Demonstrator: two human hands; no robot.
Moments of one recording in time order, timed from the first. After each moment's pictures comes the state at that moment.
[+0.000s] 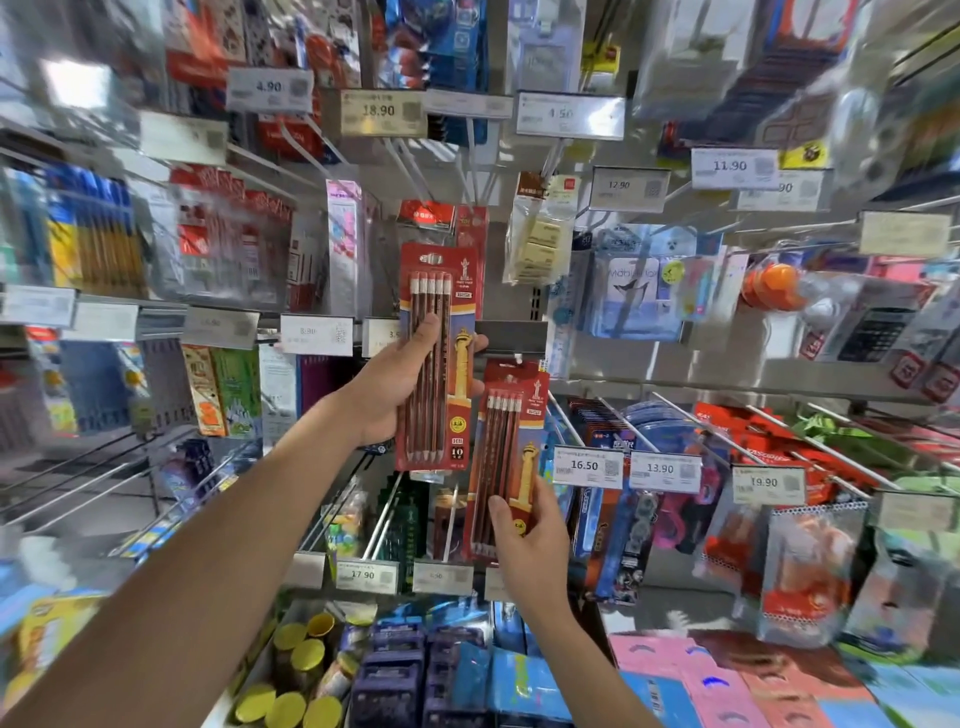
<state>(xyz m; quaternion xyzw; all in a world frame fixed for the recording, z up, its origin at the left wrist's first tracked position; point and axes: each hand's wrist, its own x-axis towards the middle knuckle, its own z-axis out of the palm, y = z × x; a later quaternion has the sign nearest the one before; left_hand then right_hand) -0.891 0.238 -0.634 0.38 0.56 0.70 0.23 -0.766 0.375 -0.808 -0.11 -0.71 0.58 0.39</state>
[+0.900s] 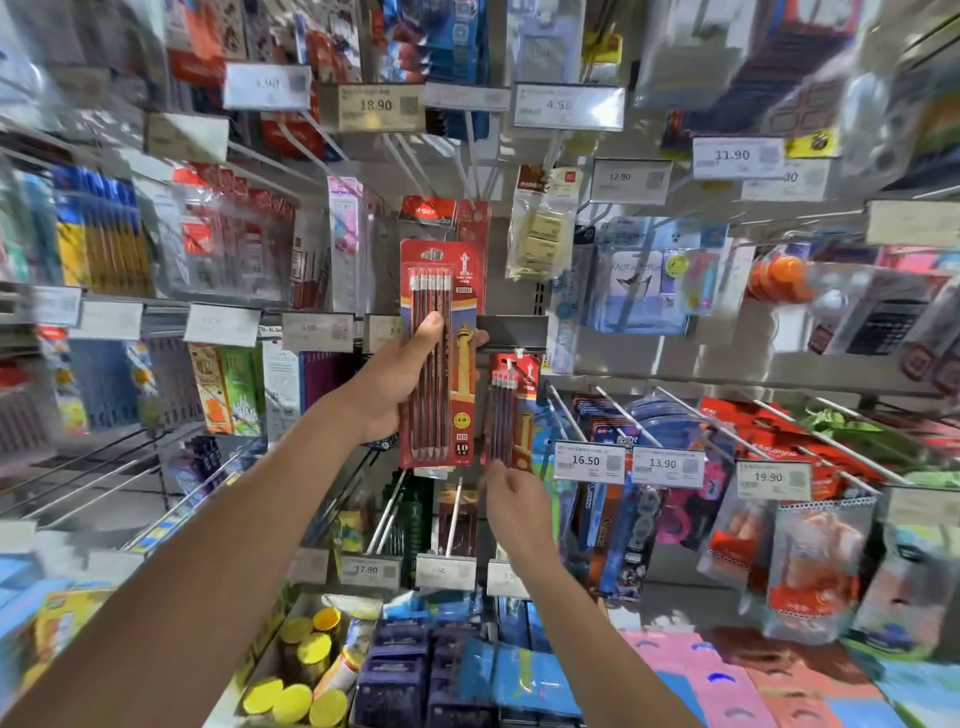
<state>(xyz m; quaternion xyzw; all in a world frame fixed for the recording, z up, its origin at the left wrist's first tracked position) -0.884 0.237 -0.632 0.38 0.59 0.68 0.21 -0.799 0.378 -0.777 -0.18 -0.79 0.50 0.29</state>
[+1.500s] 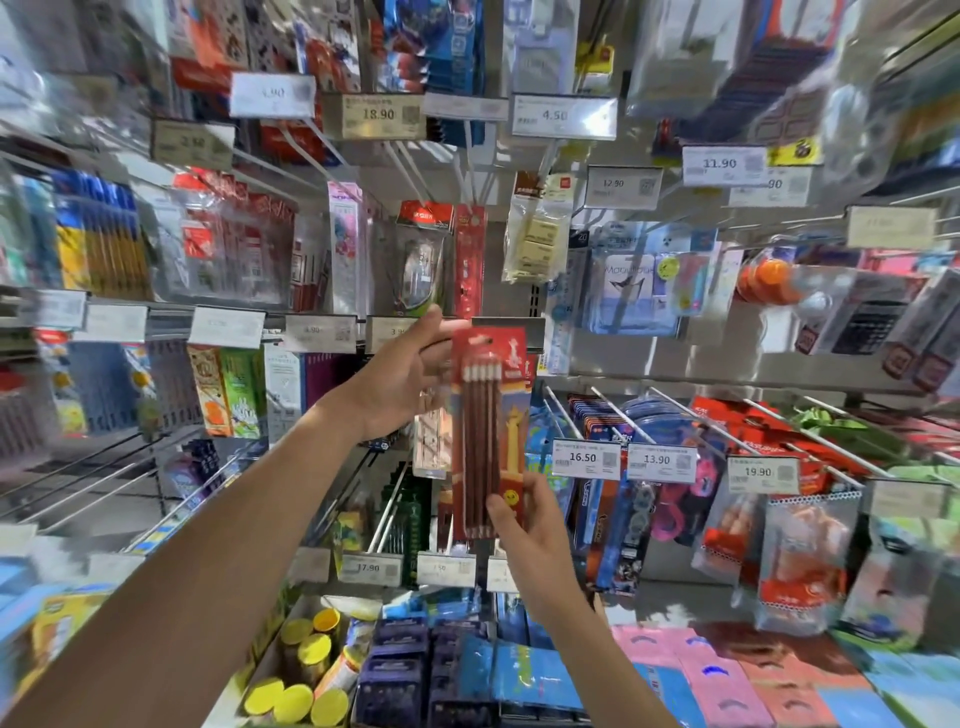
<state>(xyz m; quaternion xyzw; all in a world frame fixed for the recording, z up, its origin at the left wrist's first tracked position) -0.880 0.231 -0.631 0.38 0.58 0.68 0.23 -0.741 0.373 -0.798 0.01 -0.70 0.64 0.32</state>
